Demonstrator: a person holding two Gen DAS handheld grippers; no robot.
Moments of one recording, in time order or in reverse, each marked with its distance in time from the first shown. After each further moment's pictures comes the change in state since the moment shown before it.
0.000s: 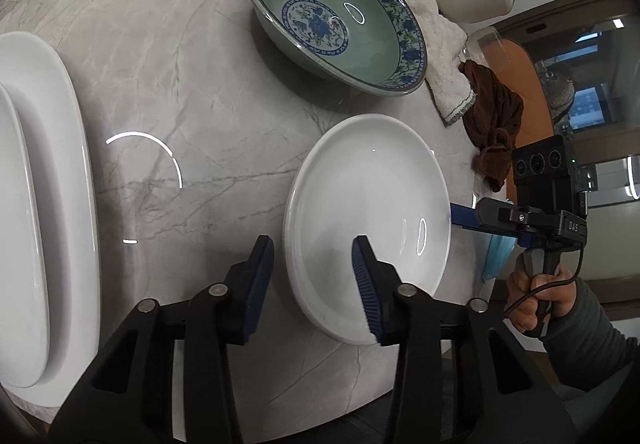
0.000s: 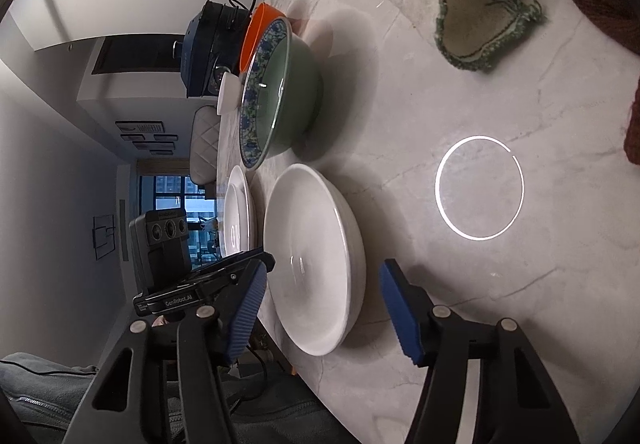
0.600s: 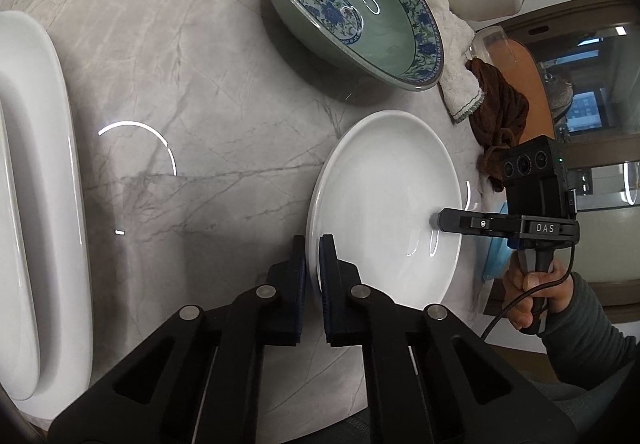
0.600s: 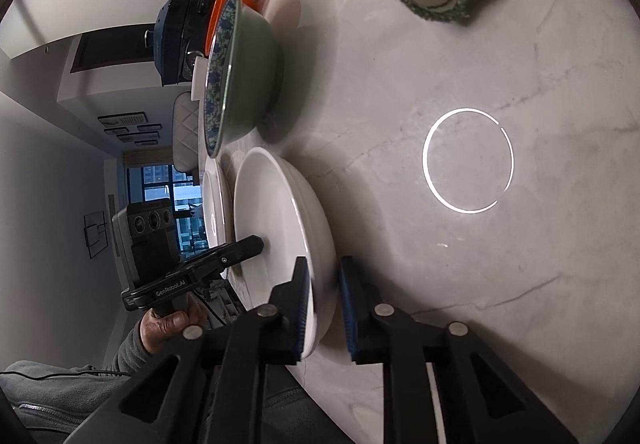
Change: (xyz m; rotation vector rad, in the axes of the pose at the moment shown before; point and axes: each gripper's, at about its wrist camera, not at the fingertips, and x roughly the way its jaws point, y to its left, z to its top) left arm 0.007 0.015 0.002 -0.015 0.025 -0.020; right arm 0.014 -0.020 0.002 0.061 0.089 -0.048
